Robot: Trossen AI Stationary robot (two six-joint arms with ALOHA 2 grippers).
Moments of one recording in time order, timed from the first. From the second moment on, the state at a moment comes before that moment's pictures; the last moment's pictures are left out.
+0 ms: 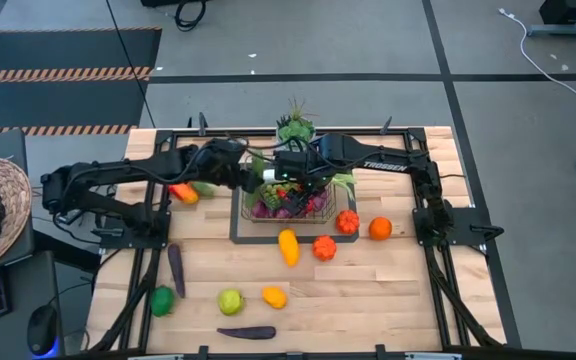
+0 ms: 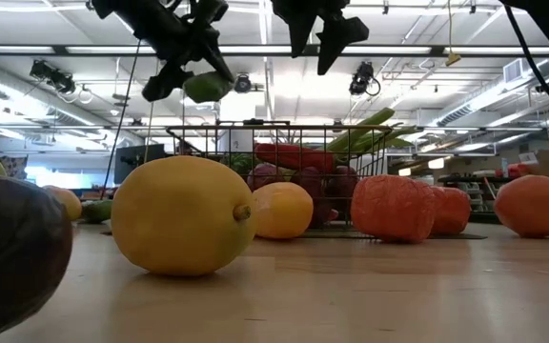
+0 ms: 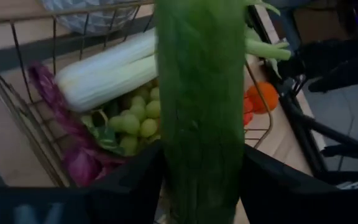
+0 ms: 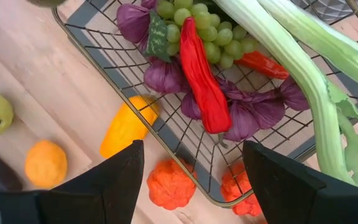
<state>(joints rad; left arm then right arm) 0.25 1.23 0.97 -0.40 0.01 -0.90 -0.03 2.06 2.30 -1.57 0.06 0.70</state>
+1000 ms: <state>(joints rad) 0.02 1.16 0.97 -0.99 0.07 -0.96 -0.02 2.06 2.30 -1.53 0.06 0.56</state>
